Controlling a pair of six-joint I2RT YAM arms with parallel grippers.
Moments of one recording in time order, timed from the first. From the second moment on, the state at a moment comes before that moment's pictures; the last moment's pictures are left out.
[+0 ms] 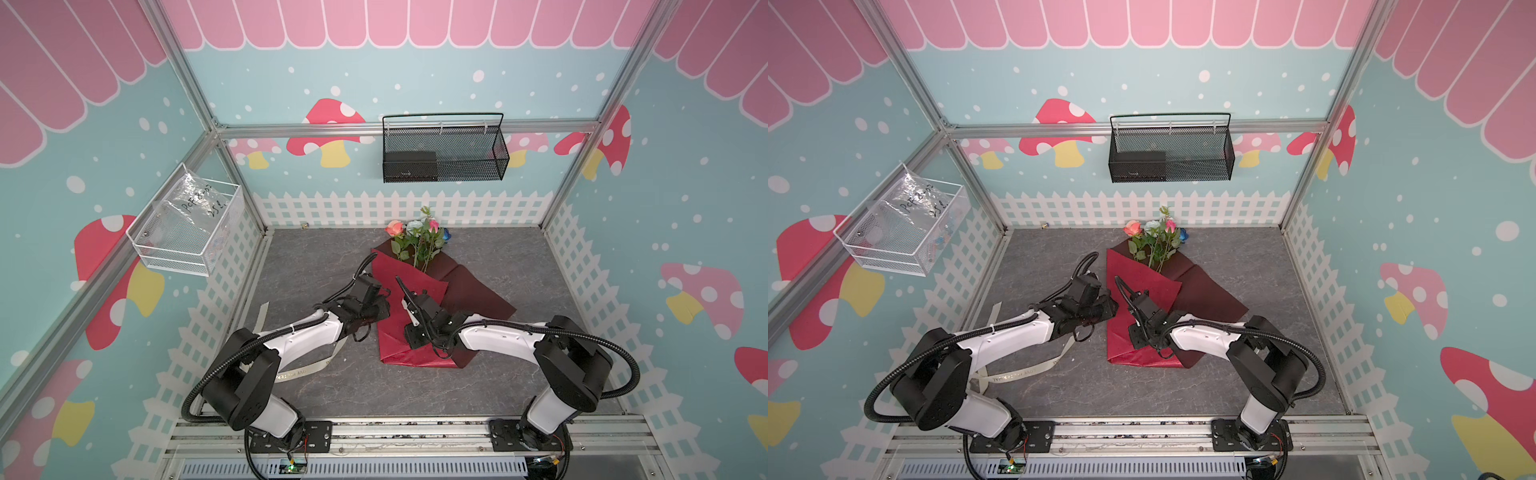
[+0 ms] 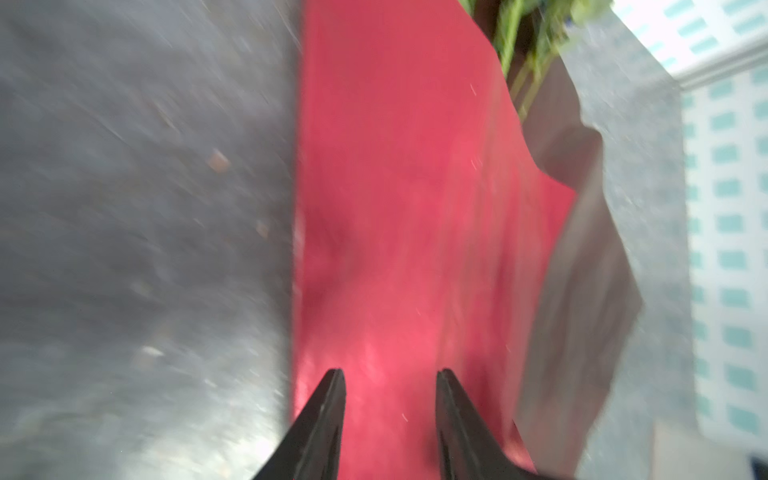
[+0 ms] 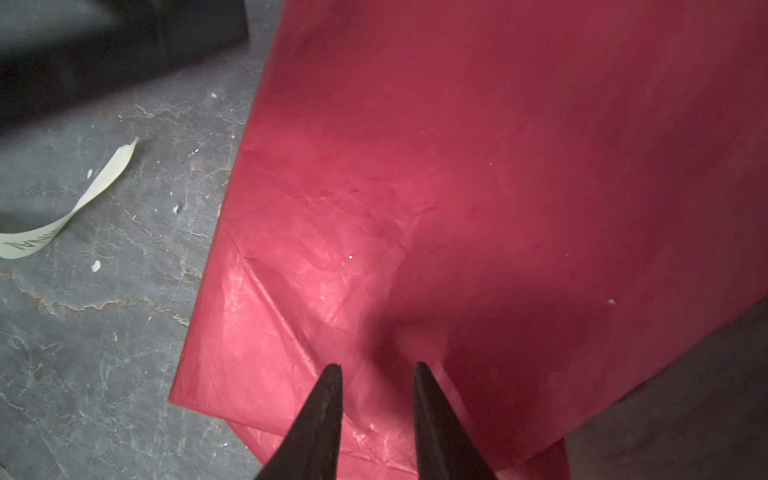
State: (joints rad) left arm -0.63 1.52 0.83 -0.15 0.02 -0.88; right arm 0.84 1.66 0.93 -0.25 0.00 0.42
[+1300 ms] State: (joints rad) left arm -0.85 1.56 0.61 0.08 0.11 -1.11; right arm 0.60 1.71 0.92 -0.26 -0.01 0.37
